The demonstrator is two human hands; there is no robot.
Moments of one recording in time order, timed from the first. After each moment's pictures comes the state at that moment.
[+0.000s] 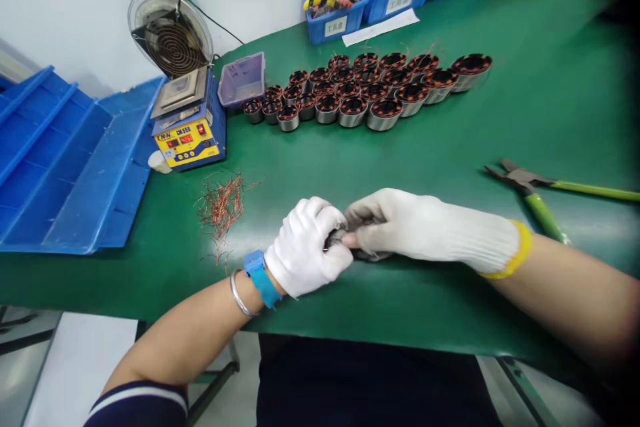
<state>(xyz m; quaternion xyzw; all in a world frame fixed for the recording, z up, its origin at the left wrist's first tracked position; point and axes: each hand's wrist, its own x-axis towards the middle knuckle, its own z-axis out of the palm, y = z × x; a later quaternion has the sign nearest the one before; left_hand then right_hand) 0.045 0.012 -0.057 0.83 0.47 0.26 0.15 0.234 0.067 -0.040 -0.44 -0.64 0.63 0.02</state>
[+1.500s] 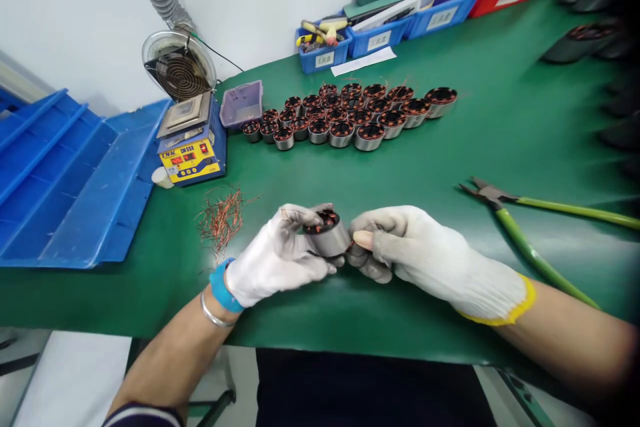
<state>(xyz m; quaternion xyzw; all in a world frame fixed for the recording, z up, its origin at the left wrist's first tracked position) 0.025 0.010 -0.021 0.51 0.36 0.39 0.68 0.228 0.035 -0.029 -0.38 -0.47 0.75 0.28</state>
